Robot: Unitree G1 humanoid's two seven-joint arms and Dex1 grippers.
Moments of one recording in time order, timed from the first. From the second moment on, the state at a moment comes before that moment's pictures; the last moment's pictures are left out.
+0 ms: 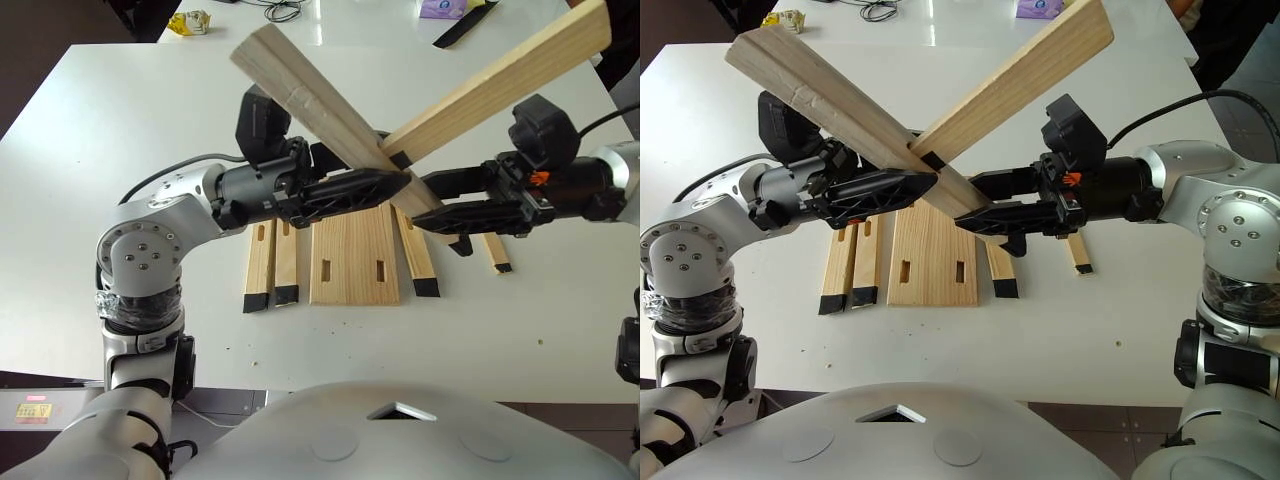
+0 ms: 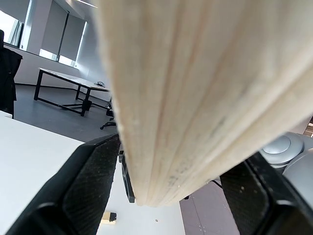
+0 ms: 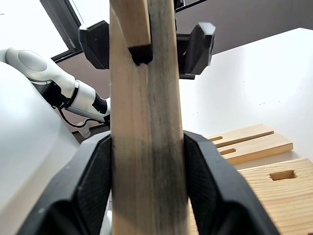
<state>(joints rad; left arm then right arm) -0.37 0.43 0.07 -0.47 -1.35 0.92 -0.70 -0.46 -0.79 -0.12 -0.43 1.14 1.17 1.08</state>
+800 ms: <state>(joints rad) -0.36 0.44 0.07 -0.47 -1.34 0.90 -0.72 -0.46 -0.85 -0.08 -0.43 1.10 1.08 1.12</state>
